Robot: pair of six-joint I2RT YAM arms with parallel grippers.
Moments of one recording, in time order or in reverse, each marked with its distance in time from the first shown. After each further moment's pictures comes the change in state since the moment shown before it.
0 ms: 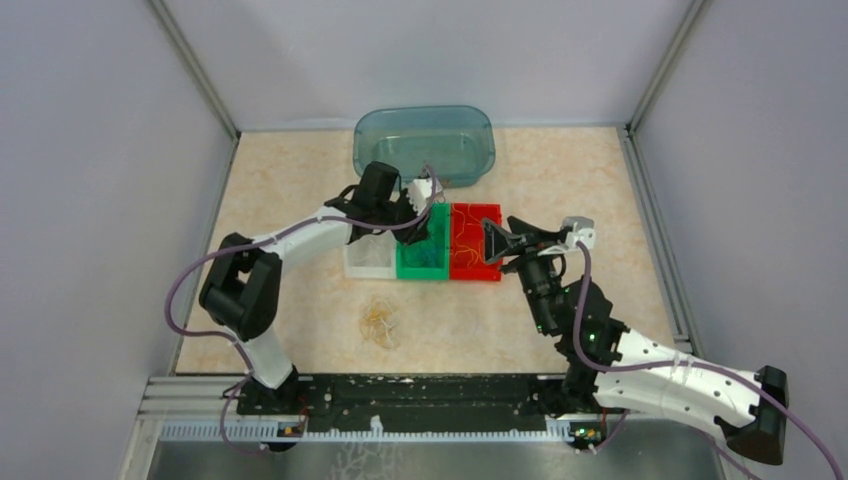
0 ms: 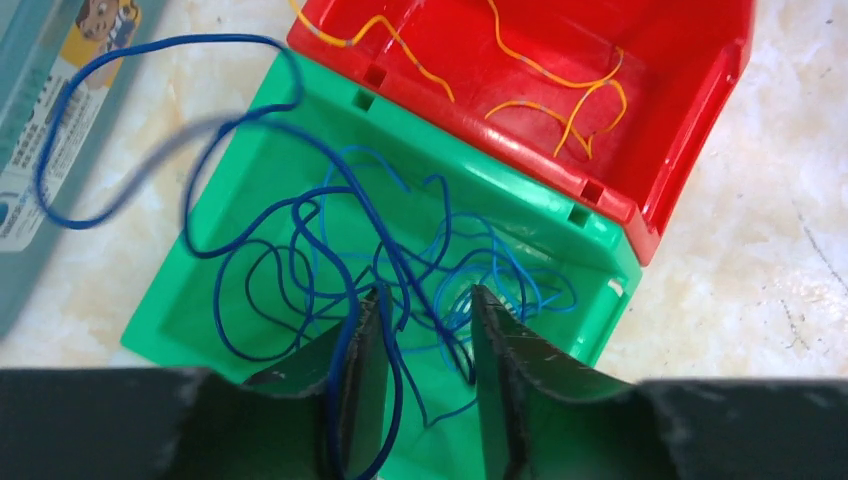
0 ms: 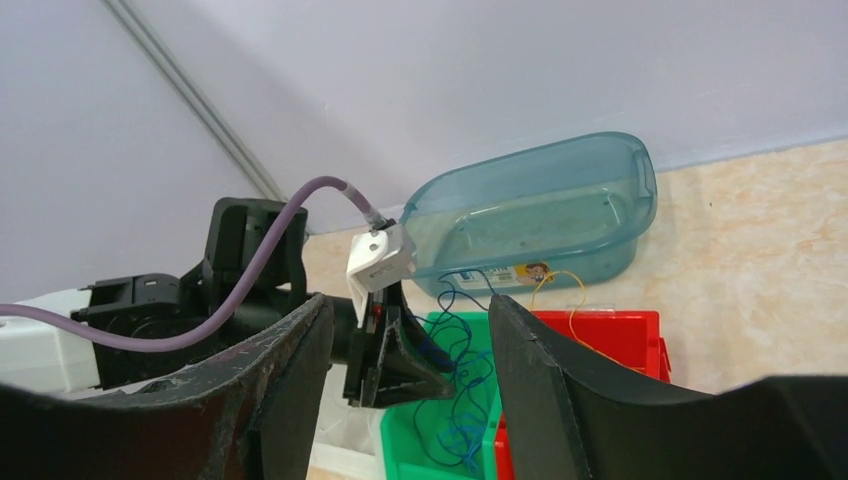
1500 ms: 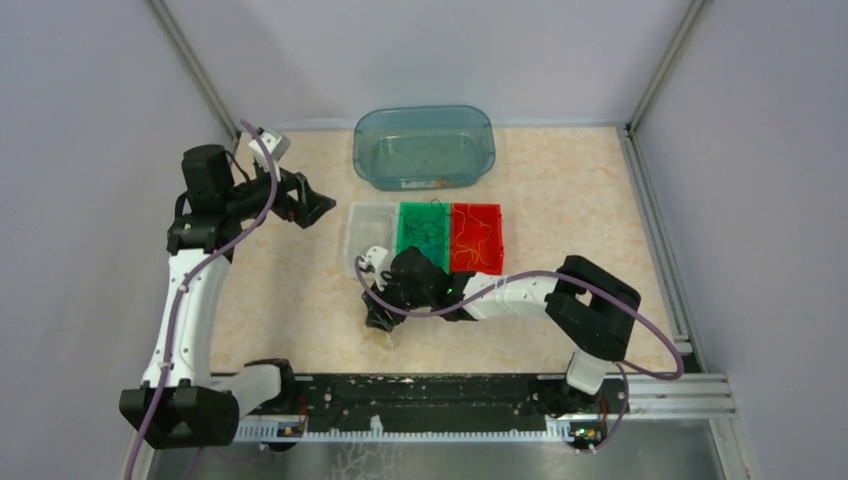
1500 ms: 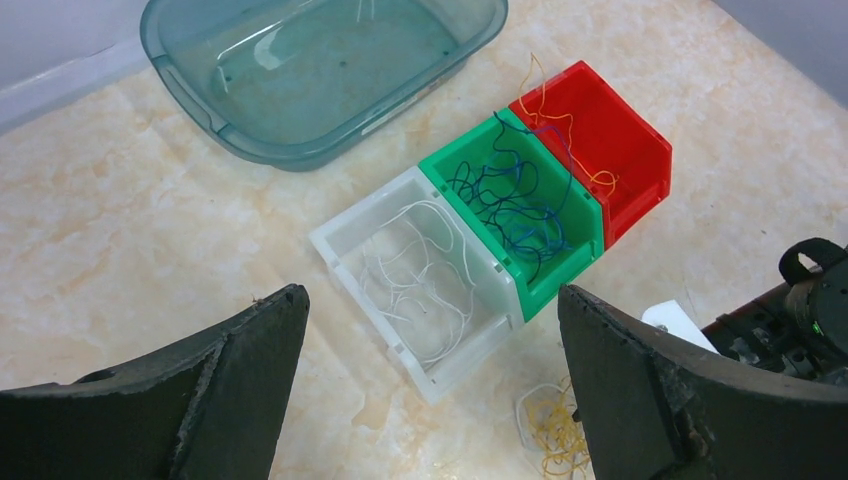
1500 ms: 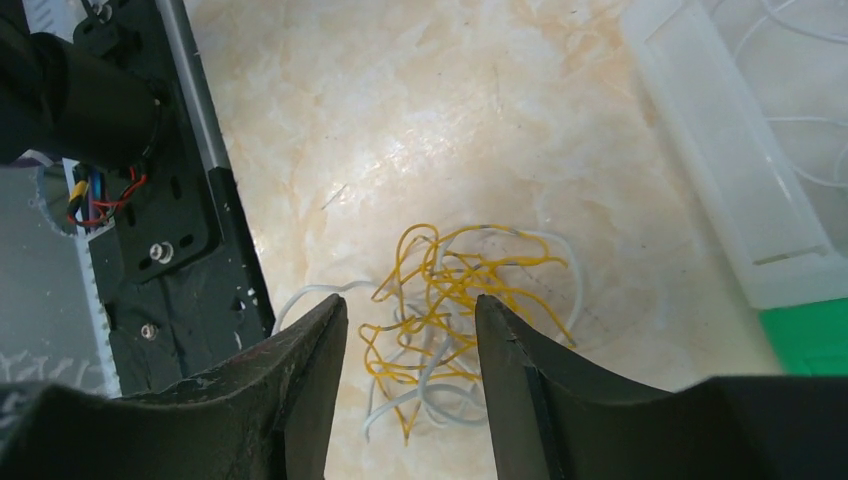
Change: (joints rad) left arm 0.609 -0.651 -0.008 -0.343 0.293 -0.170; right arm 0.014 1.072 0.441 -0.291 -1.054 -0.018
